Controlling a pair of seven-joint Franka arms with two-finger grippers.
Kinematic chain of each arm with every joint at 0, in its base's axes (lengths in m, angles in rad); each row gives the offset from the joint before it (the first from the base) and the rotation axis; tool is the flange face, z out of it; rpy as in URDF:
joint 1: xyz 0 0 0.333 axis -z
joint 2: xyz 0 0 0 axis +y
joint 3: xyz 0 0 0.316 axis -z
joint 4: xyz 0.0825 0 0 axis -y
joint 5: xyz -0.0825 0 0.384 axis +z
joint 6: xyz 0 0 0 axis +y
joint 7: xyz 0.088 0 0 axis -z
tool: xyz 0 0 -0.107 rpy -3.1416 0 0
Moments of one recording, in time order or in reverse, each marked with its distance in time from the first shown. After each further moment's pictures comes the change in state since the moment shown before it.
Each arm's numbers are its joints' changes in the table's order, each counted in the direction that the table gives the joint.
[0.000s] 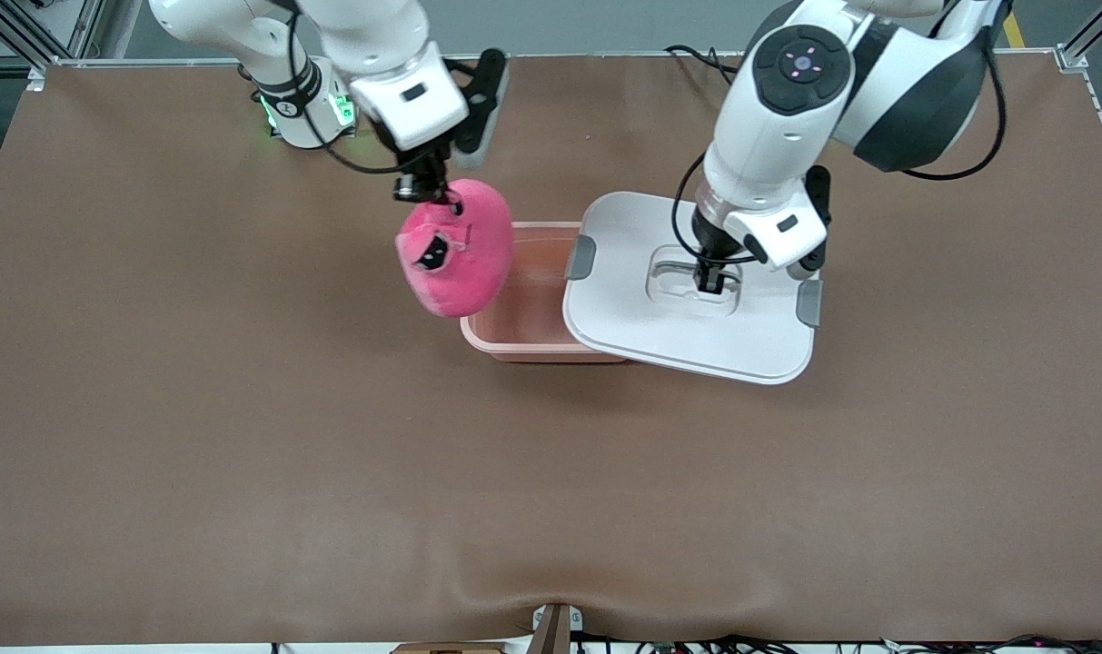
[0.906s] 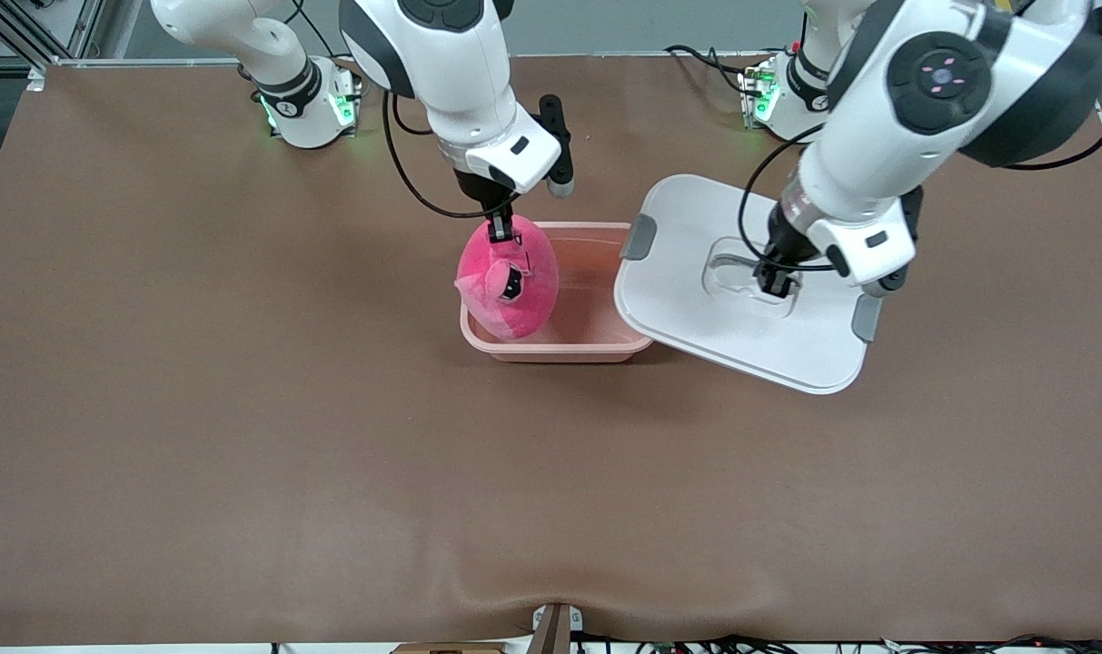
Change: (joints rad) left arm -0.141 -0.057 -0.001 0.000 -0.075 0.090 0.278; right arm -0.052 0.099 0.005 -0.125 -0.002 -0.217 -0.238
